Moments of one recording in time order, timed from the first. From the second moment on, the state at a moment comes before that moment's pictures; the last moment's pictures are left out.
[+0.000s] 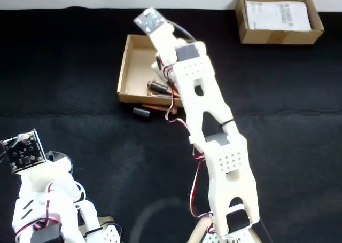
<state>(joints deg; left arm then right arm) -26.7 -103.5 62.0 85.0 5.8 -25.9 42.4 -55.3 75.6 23.5</state>
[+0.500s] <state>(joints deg) -26.7 -103.5 62.0 85.0 5.8 -39.6 34.4 -58.6 100.5 10.9</state>
